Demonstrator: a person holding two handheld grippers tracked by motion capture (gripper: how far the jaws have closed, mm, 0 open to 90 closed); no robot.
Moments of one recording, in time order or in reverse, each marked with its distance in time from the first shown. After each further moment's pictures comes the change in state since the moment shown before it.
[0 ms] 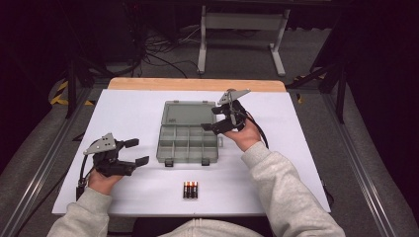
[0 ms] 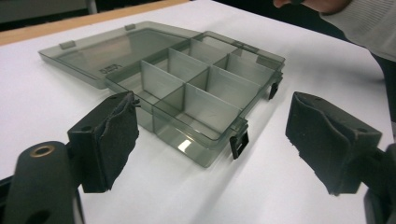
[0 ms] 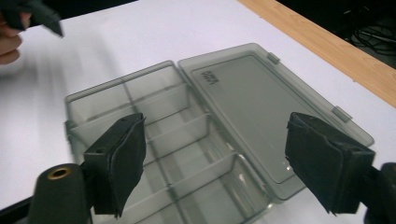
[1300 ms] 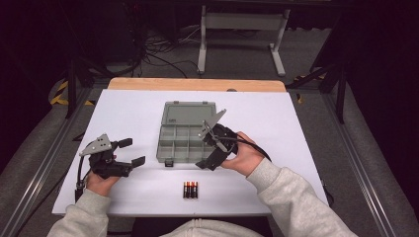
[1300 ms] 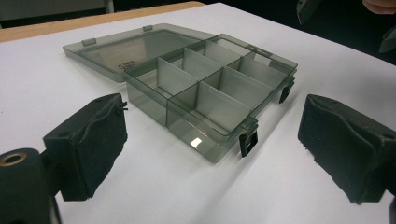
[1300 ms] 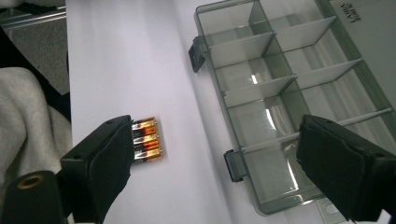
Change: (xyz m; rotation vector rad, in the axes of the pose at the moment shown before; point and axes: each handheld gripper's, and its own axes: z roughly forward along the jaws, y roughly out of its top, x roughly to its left) left arm 0.000 -0.004 -0.005 -0.016 0.047 -0.045; right arm 0.089 0.008 -0.009 0.341 0.173 -0.160
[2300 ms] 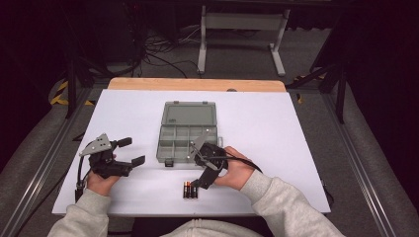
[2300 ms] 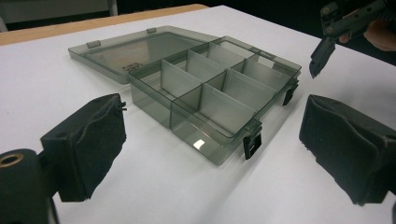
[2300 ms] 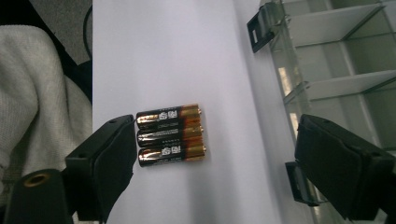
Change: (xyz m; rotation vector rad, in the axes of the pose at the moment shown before) left arm 0.000 -0.001 0.001 -0.011 0.009 -0.004; right arm 0.031 -0.007 0.042 0.080 0.070 -0.084
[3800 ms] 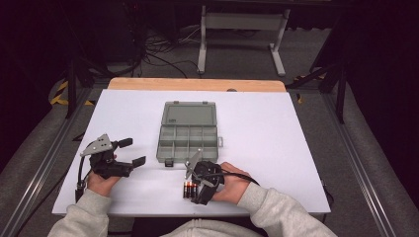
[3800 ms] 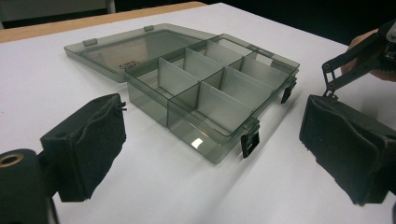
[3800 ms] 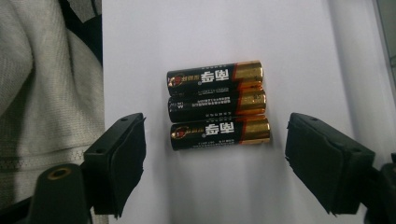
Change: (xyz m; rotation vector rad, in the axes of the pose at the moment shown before) left arm -0.001 0.000 0.001 0.012 -0.007 0.008; right arm 0.023 -0.016 0.039 0.126 0.048 -0.011
